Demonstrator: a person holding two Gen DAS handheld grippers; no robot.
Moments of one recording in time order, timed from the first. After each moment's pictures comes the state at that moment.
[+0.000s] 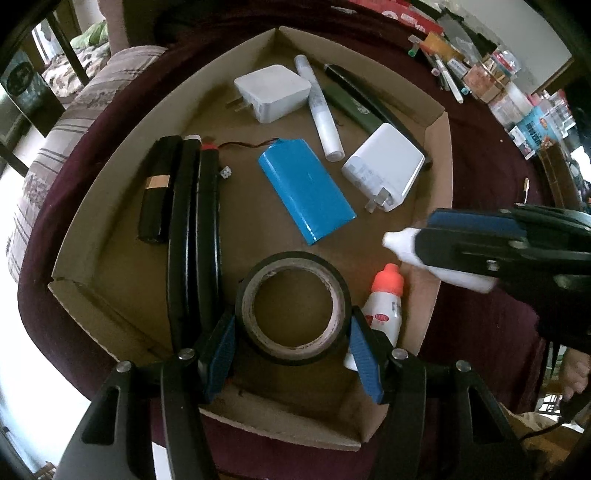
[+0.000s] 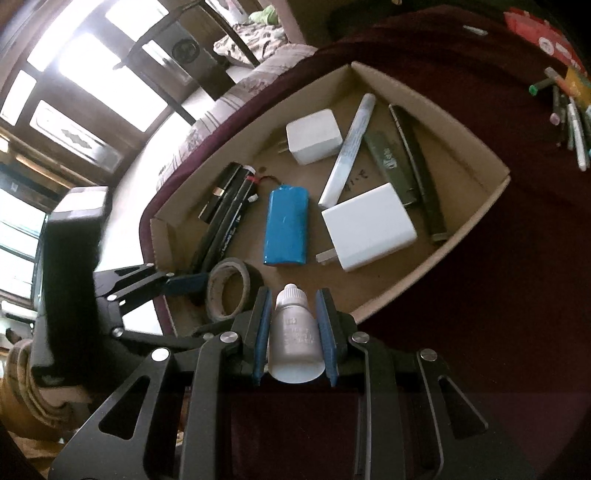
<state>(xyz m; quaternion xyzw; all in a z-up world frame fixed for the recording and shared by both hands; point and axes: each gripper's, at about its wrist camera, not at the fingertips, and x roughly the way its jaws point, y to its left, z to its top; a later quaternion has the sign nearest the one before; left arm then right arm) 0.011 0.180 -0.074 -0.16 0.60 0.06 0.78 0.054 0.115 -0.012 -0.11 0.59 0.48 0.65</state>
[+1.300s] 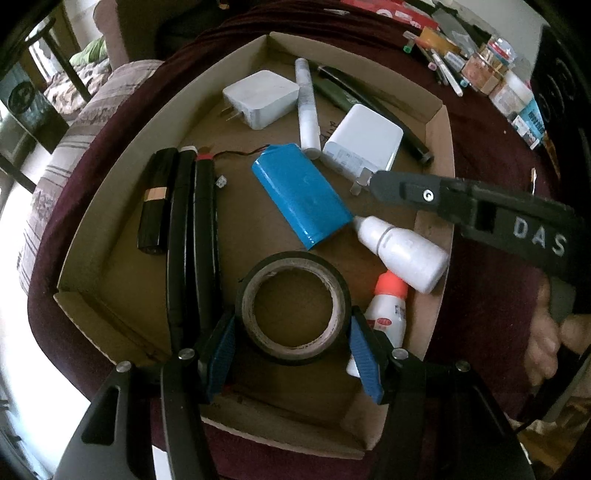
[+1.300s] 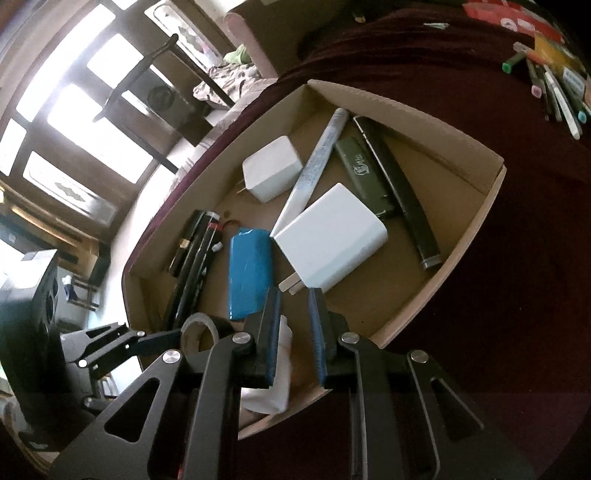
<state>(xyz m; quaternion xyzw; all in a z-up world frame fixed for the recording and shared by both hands) 0.012 0.167 -0.074 -0.12 0.60 0.08 0.79 0.079 0.106 -0.037 -0.02 0.56 0.44 0.70</state>
